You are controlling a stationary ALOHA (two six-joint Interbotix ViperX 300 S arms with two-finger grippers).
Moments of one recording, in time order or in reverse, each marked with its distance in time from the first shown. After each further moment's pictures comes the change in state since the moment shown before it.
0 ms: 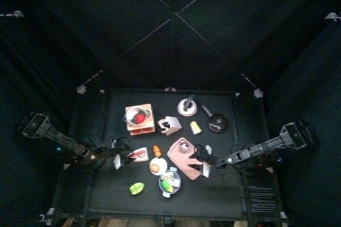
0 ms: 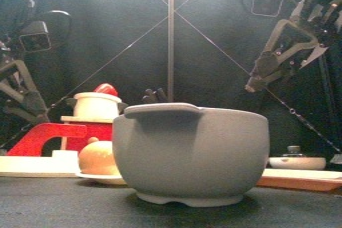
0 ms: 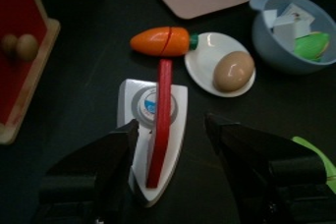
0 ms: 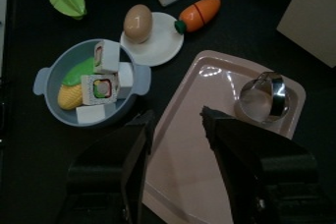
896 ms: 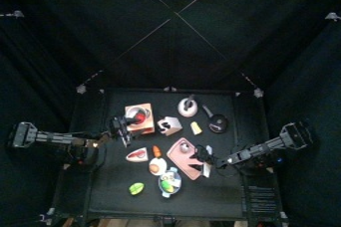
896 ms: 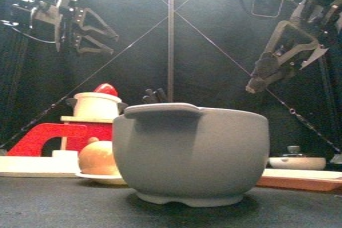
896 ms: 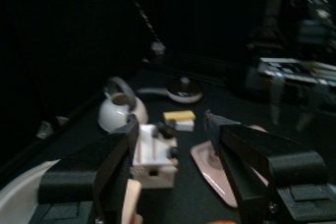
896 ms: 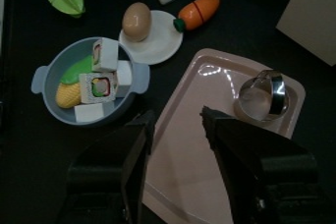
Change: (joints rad) left arm 0.591 -0.048 -0.327 0.287 0.038 0.054; right arm -0.005 0.005 0.003 0.000 0.000 0.000
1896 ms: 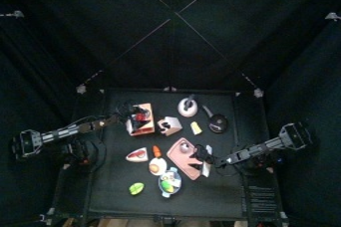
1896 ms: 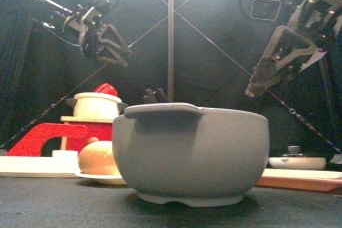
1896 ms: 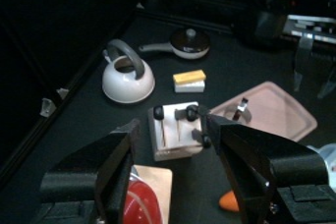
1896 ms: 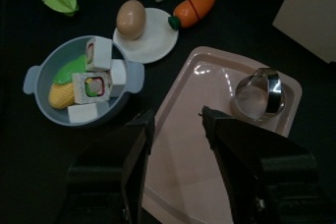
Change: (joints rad) left arm 0.311 0.094 -0.184 0.195 0.693 0.140; right arm -0.012 0.015 -0.002 0.006 0.002 0.000
